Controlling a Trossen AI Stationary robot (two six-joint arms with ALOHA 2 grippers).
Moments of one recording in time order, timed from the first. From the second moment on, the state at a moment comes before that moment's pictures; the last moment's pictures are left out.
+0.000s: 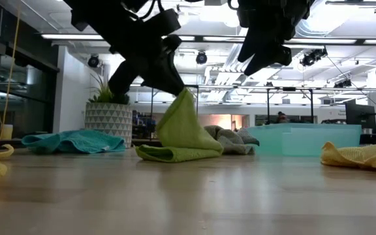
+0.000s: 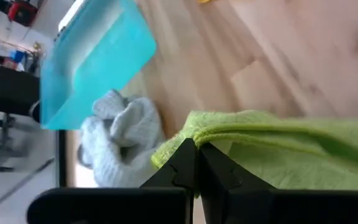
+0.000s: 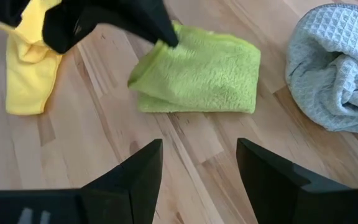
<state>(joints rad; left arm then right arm) 0.01 1.62 0.91 -0.01 -0.32 0.61 0.09 1.39 1.05 -0.56 0.11 0.60</state>
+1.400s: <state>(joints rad) -0.11 1.59 0.91 -0.17 -0.06 -0.15 0.09 1.39 1.05 -0.57 0.10 0.60</state>
